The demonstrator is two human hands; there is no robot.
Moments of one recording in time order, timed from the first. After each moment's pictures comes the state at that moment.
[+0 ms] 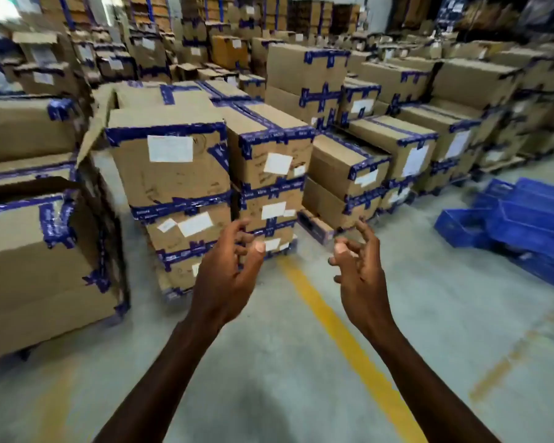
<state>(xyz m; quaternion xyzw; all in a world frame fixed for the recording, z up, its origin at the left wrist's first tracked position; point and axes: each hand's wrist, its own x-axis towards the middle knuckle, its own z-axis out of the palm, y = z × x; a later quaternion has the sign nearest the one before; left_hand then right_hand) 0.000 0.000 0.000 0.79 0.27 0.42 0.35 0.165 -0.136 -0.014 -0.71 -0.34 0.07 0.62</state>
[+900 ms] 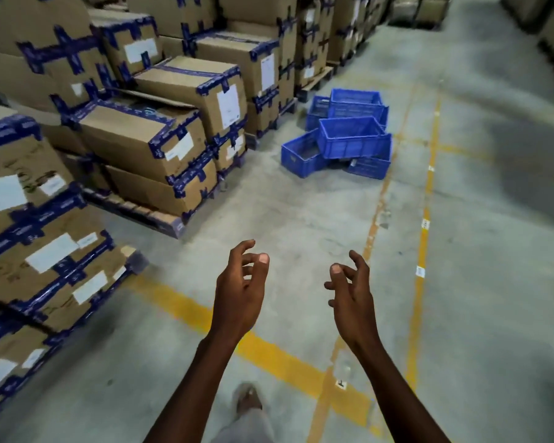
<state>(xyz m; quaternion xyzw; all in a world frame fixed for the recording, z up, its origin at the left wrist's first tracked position) 0.510 -0.194 -0.098 0.79 0.16 0.18 0.56 0.558 -0.376 -0.133 -0.77 0.03 0.01 0.64</state>
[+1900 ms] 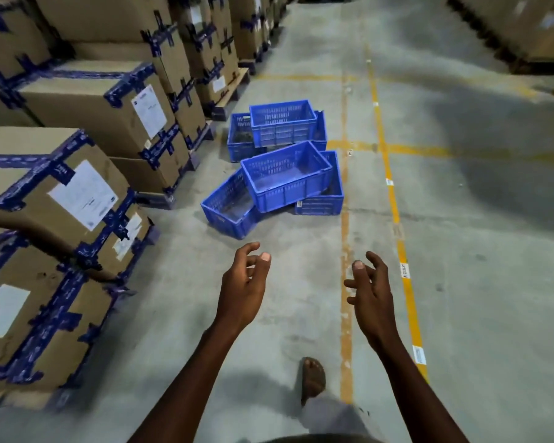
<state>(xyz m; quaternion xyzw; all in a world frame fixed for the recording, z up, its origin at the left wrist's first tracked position) 1.366 -0.259 -0.161 0.82 0.08 0.03 0.56 1.347 -0.479 -0.186 -0.75 0.19 -0.06 0.63</state>
